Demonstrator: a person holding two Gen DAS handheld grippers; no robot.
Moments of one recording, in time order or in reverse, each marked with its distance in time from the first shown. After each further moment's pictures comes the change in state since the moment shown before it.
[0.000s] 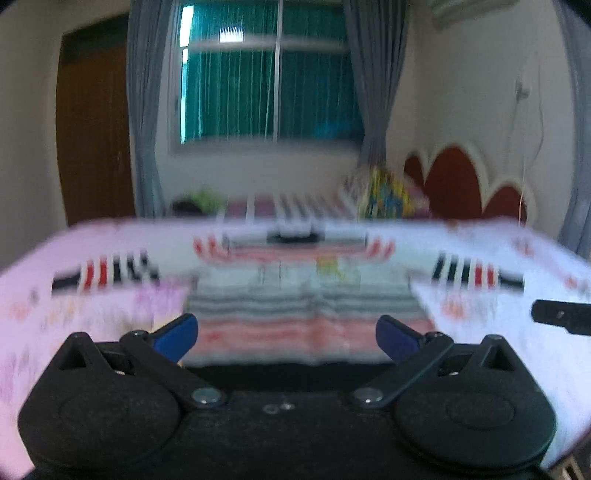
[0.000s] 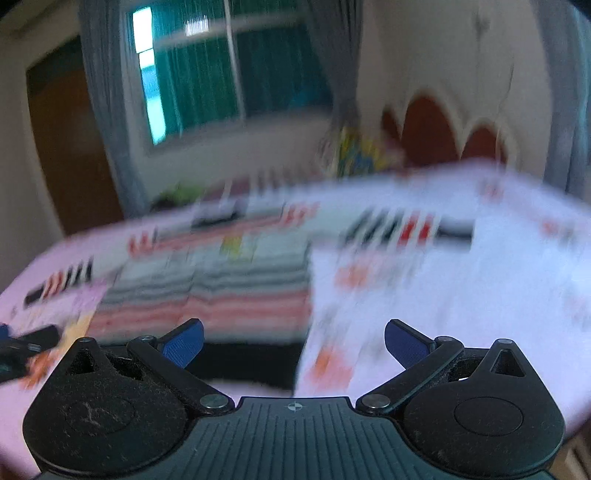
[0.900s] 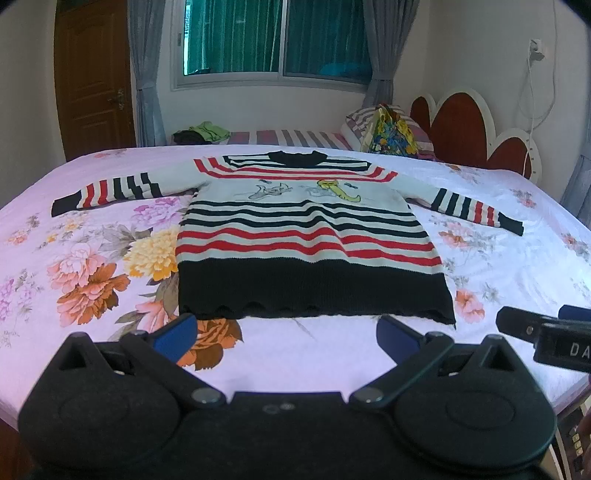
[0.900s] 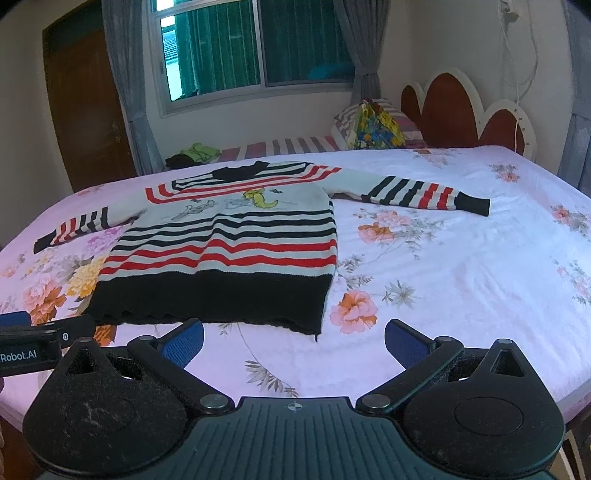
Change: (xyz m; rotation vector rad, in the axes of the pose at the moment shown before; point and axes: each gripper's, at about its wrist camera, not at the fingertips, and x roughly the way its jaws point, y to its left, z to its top) left arm -0.007 -0.004 -0.062 -0.032 0.255 0.002; right arm -0.007 0.041 -0.071 -0.060 0.197 0.018
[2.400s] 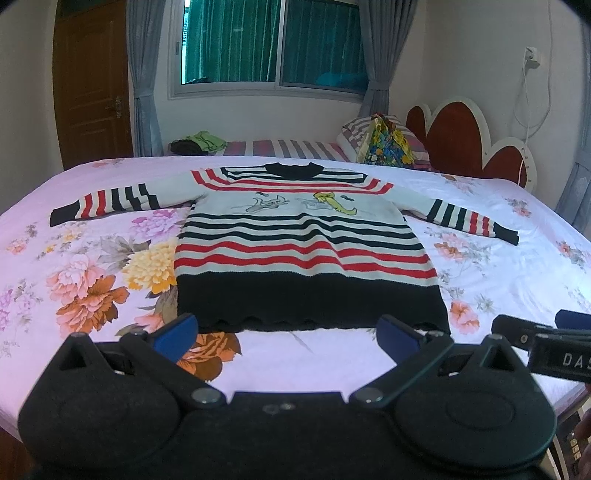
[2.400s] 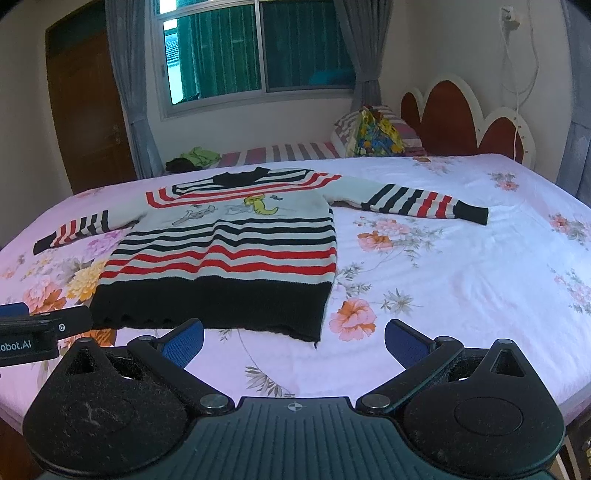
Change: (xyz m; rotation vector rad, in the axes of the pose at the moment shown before) left arm -0.007 0.002 0.006 -0.005 -0.033 -0.014; right arm -0.007 -0.001 0.000 -0.014 -0.026 -0.003
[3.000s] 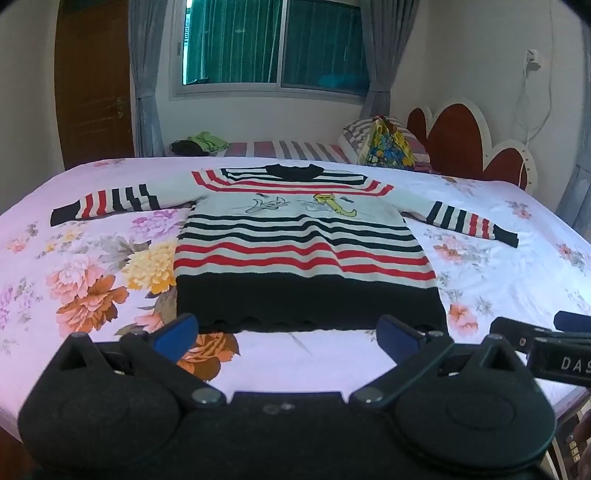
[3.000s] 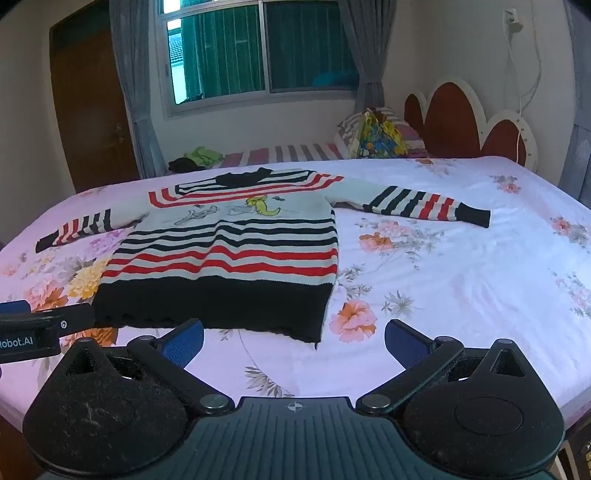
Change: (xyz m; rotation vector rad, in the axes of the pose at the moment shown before) left arm -0.001 -0.003 0.000 -0.006 -0.007 0.005; right arm 0.001 -0.001 0.001 -0.009 -0.001 0.008
